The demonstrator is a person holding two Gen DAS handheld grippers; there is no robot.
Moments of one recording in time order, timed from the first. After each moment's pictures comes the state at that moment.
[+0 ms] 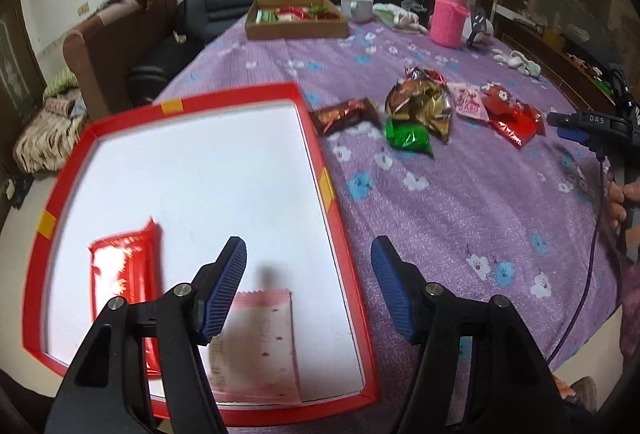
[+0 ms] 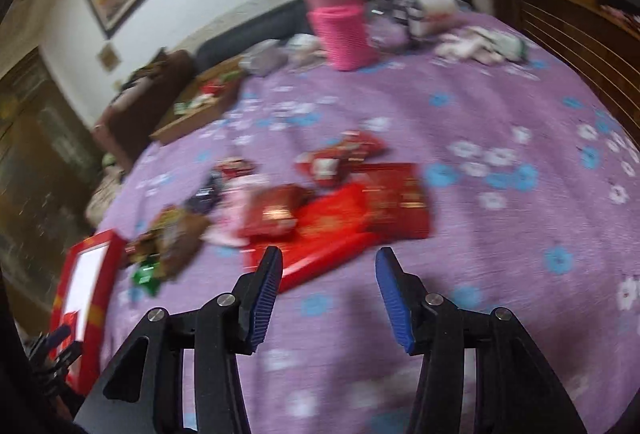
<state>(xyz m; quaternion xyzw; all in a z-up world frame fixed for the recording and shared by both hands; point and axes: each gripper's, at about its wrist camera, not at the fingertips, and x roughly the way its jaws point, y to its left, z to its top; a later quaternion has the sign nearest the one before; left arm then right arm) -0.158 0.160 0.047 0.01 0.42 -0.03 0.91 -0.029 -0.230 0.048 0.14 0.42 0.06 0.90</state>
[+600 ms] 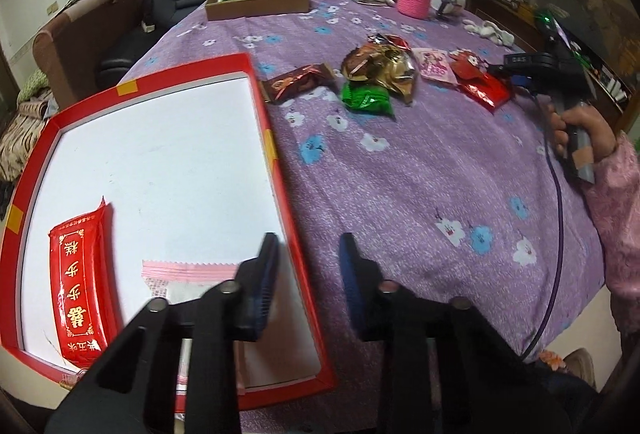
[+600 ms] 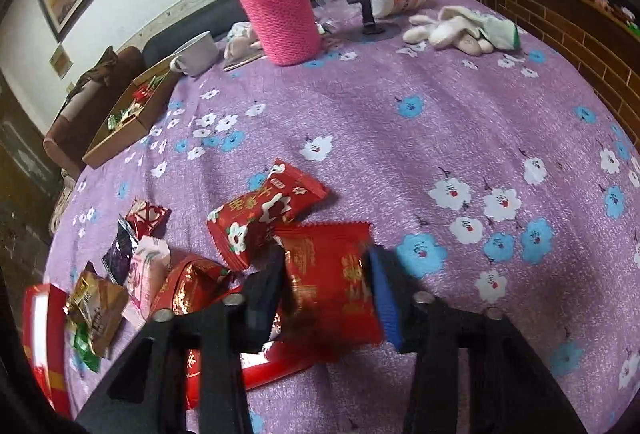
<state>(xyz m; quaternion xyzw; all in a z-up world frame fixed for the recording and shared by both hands) -0.166 0.139 0.034 0.03 0.44 -0.08 0.89 0.045 -0.223 0.019 0.10 0.43 0.00 0.90</state>
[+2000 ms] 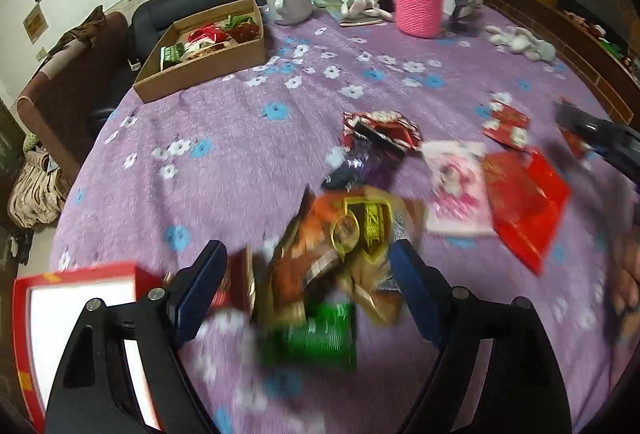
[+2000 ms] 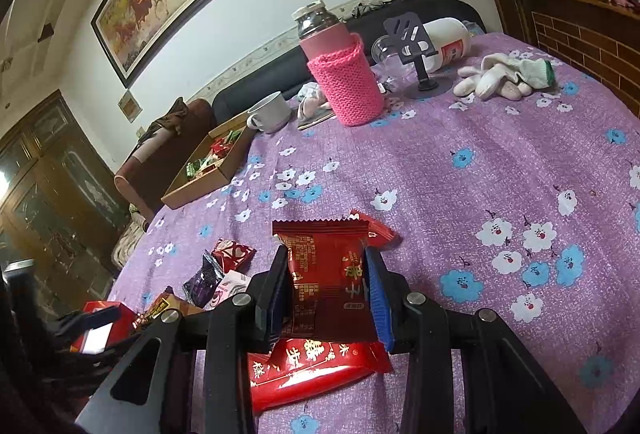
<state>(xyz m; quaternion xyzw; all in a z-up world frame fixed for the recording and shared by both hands) 0.023 0.040 0.041 0.09 0.44 -0.06 0.89 0.026 -0.236 0.045 0.20 0.33 0.11 0.92</state>
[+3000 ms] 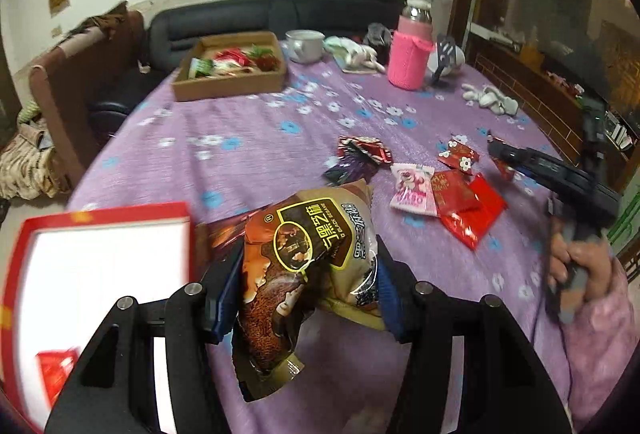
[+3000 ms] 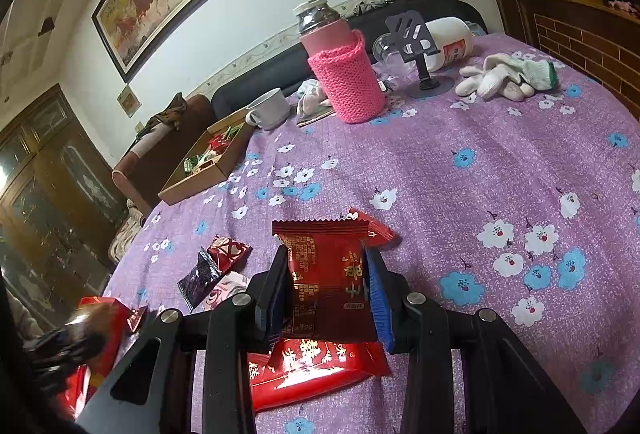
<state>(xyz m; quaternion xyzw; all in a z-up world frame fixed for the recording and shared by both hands) -0.075 0.087 0.089 0.01 0.37 -0.07 0.92 0.026 -0.229 0.043 0.18 0.33 0.11 0.92</state>
